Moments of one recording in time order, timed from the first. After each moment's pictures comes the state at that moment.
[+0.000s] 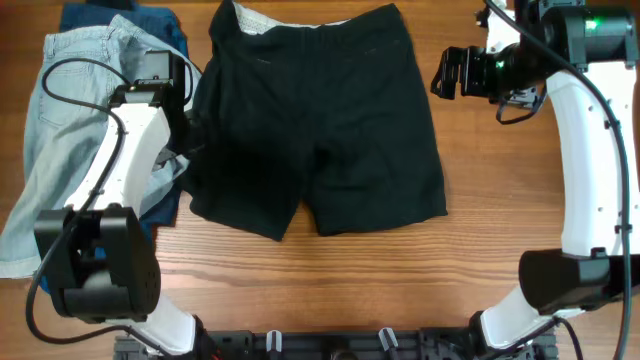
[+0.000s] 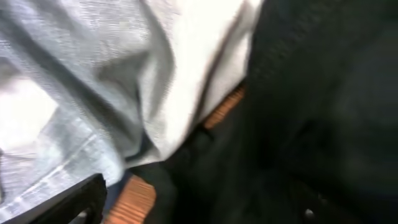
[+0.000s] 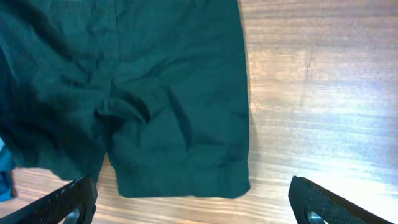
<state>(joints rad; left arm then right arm) 0.01 1.79 1.34 -0.93 -0.09 -0.44 0.07 1.80 2.07 -1.50 -0.18 0.12</state>
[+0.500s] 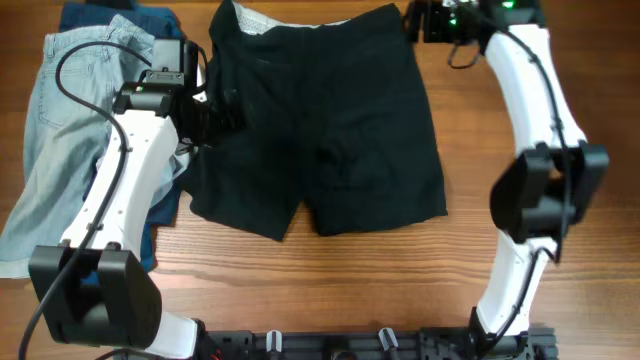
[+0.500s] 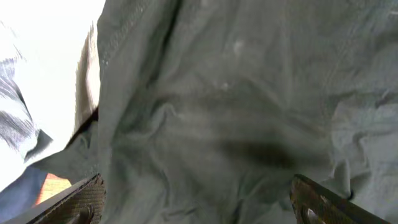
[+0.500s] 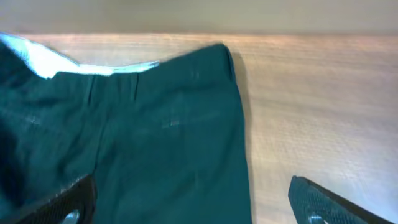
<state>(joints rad) -0.09 1.68 1.38 -0.91 0.11 -0.44 0.07 2.22 2.07 -0.72 -0.25 0.04</state>
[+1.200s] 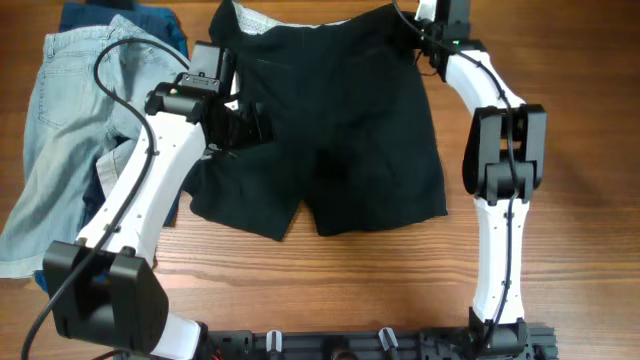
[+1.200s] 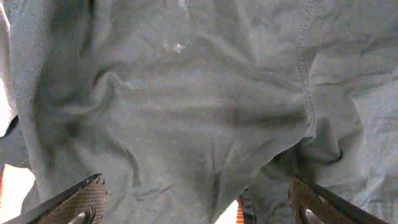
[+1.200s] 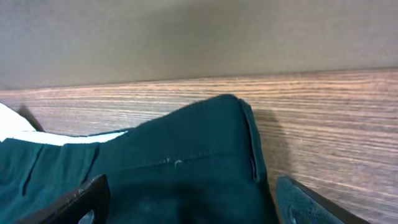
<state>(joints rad) -0.22 1.68 1.38 -0.95 0.11 -0.44 0.07 2.59 2.06 -0.10 -0.38 0.21</state>
